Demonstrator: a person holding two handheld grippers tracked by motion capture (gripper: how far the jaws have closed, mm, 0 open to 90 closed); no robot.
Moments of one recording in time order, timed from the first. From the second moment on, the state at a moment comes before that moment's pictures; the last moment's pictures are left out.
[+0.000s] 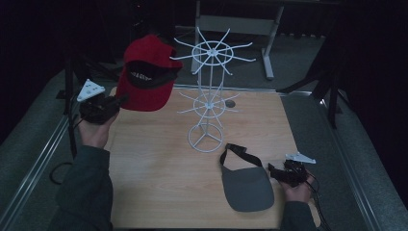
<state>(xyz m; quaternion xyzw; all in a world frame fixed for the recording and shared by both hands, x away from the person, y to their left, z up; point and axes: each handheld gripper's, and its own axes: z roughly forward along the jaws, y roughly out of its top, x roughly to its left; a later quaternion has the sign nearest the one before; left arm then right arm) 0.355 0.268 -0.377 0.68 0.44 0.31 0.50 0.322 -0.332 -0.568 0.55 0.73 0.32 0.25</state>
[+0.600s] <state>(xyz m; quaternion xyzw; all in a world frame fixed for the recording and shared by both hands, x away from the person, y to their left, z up) 0.360 0.260 -0.360 0.67 0.44 0.32 0.51 0.322 -0.332 -0.568 0.55 0.73 0.32 0.25</state>
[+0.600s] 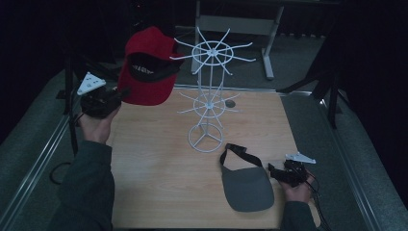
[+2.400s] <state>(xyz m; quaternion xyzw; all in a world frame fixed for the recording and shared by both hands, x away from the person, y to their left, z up) 0.341 0.255 -0.323 0.62 0.40 0.30 0.60 0.322 -0.332 -0.568 0.55 0.73 0.32 0.25</state>
